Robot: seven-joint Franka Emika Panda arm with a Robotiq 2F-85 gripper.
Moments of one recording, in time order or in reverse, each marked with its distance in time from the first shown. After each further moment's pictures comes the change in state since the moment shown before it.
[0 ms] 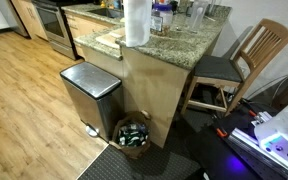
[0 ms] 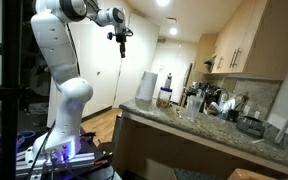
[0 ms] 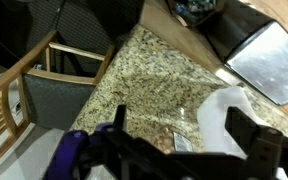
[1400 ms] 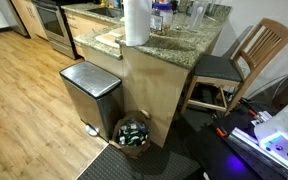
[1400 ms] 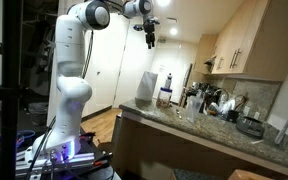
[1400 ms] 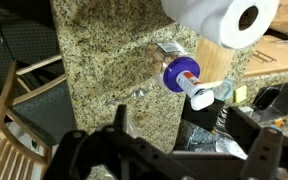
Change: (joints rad) arm -0.054 0.297 -0.232 0.467 -0.055 0.064 0.321
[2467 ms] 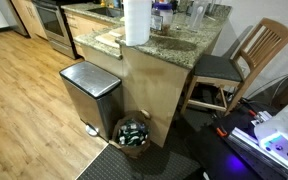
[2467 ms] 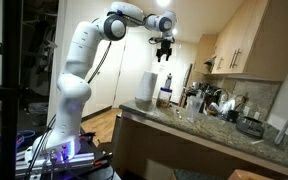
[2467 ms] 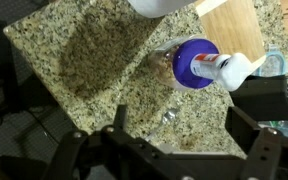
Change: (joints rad) arm -0.040 0.287 -0.179 0.172 0.263 0.009 0.308
